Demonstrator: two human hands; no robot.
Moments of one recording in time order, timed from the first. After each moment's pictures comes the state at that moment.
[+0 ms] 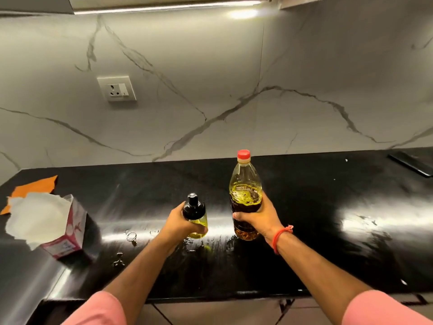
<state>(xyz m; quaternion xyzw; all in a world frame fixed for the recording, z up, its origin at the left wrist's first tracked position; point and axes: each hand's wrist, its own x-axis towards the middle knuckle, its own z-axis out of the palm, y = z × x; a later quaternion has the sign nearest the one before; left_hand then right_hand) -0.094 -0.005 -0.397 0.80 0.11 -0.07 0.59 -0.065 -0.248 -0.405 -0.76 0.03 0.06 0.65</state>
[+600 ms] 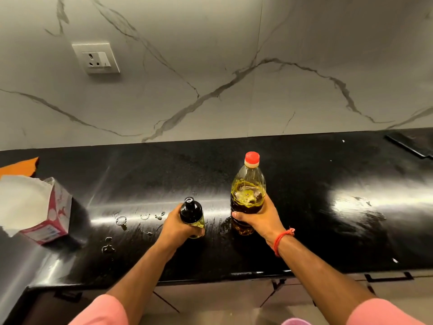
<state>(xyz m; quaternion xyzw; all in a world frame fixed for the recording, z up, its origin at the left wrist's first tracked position) -0.113 -0.013 -0.459 0.79 0.14 -0.08 0.59 -0.086 -0.261 -0.456 -0.75 0.06 0.05 0.65</state>
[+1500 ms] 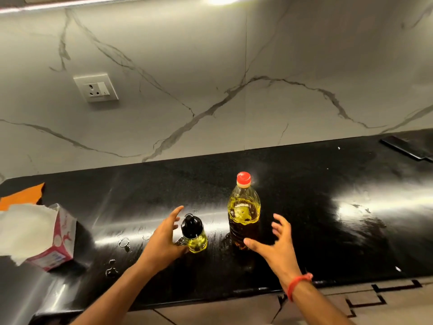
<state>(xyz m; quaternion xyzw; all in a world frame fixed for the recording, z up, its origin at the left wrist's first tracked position) -0.118 0.017 -0.425 0.92 0.00 -0.05 0.38 -0.130 -0.284 -0.470 -0.74 0.15 -0.01 0.65</state>
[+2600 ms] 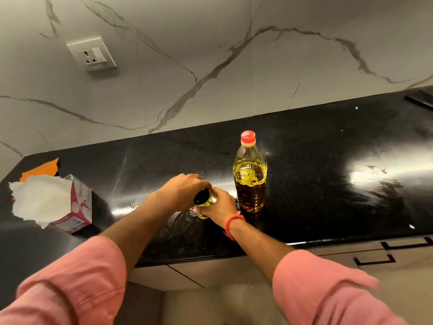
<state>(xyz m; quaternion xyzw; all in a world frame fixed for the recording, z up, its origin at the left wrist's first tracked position) -0.077 -0.018 -0.373 0.96 -0.24 -0.13 -0.12 -0.101 -0.149 -0.462 -0.82 0.01 0.12 0.56</state>
